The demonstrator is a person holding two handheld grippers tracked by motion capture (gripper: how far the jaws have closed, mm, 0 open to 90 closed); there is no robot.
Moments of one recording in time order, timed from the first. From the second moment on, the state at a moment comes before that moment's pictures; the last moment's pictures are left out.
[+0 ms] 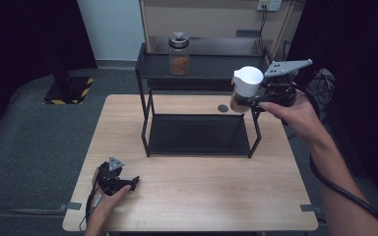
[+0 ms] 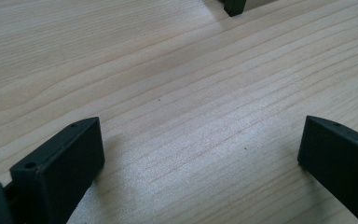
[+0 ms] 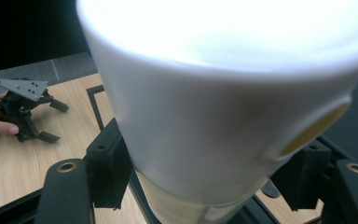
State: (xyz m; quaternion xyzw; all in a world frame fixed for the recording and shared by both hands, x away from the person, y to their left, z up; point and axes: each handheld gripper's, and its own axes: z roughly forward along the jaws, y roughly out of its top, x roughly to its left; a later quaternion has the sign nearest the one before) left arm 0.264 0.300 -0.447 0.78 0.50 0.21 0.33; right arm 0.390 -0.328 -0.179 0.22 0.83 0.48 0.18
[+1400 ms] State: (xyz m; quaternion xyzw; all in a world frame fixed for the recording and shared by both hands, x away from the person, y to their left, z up) left arm 0.265 0.300 -0.447 0.78 0.50 0.21 0.33; right arm 0.421 -0.311 -0.128 0.23 0.81 0.50 0.19
